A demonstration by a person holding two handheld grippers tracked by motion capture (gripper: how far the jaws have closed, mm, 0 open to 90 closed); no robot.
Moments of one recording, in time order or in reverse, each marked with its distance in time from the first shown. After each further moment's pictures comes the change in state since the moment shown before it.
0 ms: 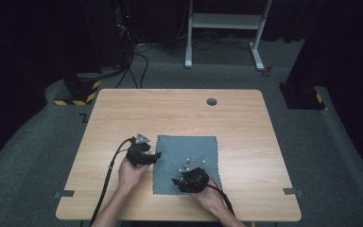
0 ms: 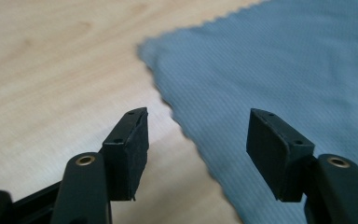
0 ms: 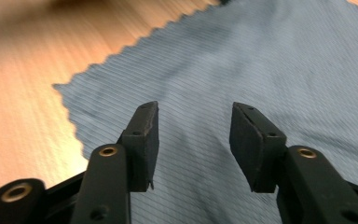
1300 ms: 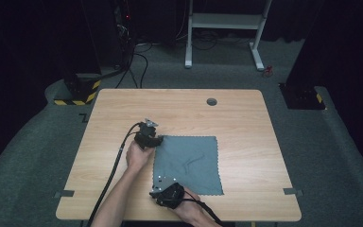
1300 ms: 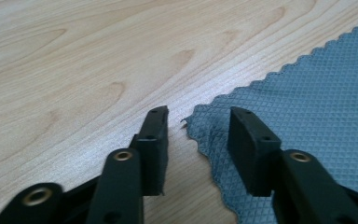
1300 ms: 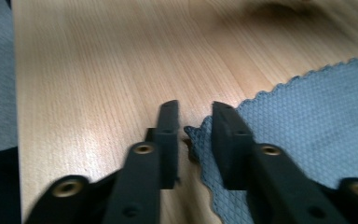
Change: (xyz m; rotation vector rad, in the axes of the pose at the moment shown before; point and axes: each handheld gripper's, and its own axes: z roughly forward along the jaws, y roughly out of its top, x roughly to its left) left arm 0.016 0.040 0.048 0.036 0.096 0.028; right arm 0.074 0.018 0.033 -0.014 0.078 -0.208
